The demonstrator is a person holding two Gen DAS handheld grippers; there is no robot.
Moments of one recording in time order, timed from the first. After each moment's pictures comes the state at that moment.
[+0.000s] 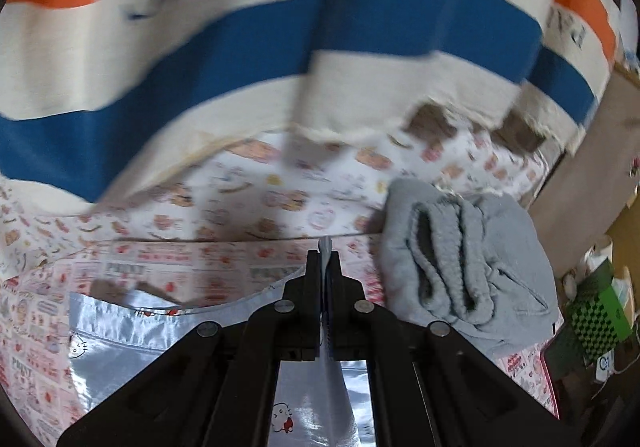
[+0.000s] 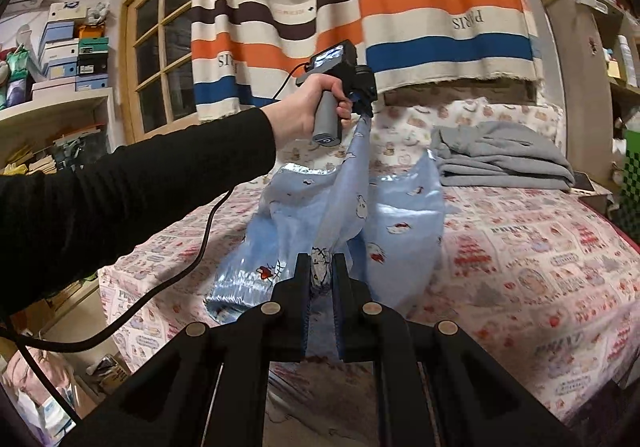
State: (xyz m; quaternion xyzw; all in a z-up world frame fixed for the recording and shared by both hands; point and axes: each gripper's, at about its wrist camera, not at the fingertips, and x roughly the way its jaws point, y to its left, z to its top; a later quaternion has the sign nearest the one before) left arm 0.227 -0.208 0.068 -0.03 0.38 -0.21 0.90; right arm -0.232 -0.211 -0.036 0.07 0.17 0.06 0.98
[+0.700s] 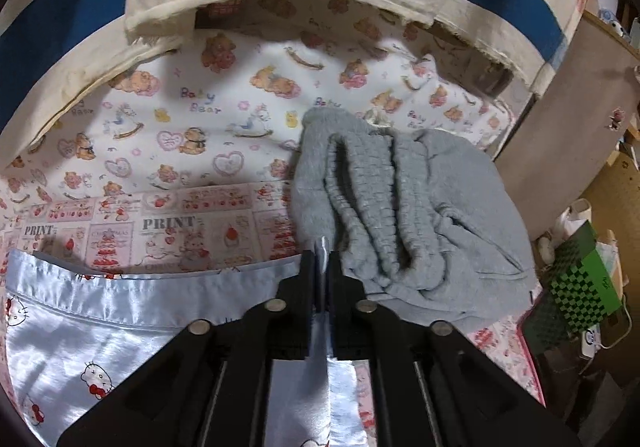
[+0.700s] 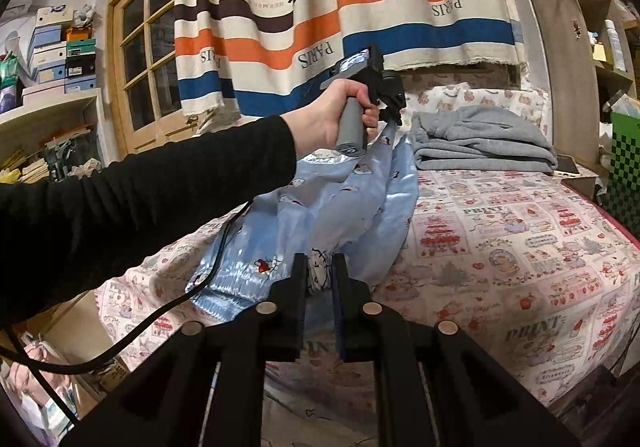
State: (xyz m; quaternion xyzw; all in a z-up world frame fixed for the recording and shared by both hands) left arm 0.203 -0.274 0.030 -0.03 0.42 -0.28 0.86; right arm -0.241 -0.232 -0.043 0.07 0.19 0.05 0.98
